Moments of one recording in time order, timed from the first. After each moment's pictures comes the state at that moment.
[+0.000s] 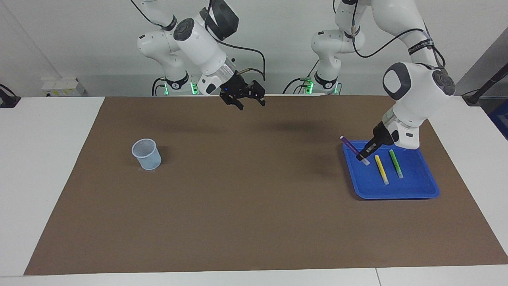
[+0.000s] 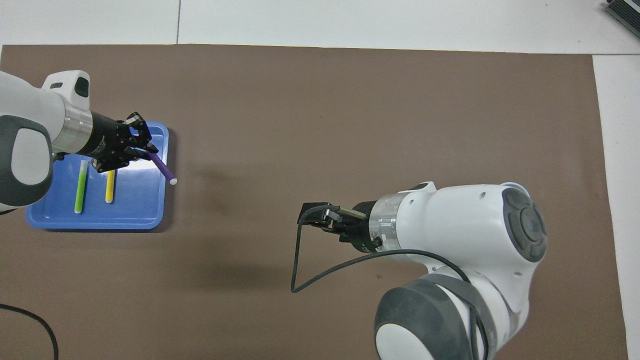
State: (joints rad) left arm -0.01 0.16 -0.07 -1.82 -0.30 1.97 -0.72; right arm 0.48 -0.09 0.07 -2.06 0.63 2.22 0.60
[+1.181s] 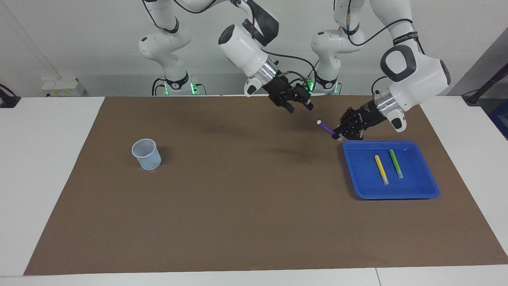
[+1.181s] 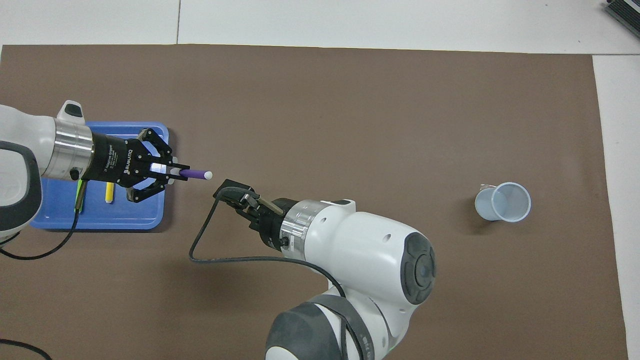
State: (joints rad) left arm 0.02 -0.01 -0.07 -1.99 -0.69 1.87 -1.21; right arm 0.72 0.17 0.07 -1.86 0.79 2.71 0.85
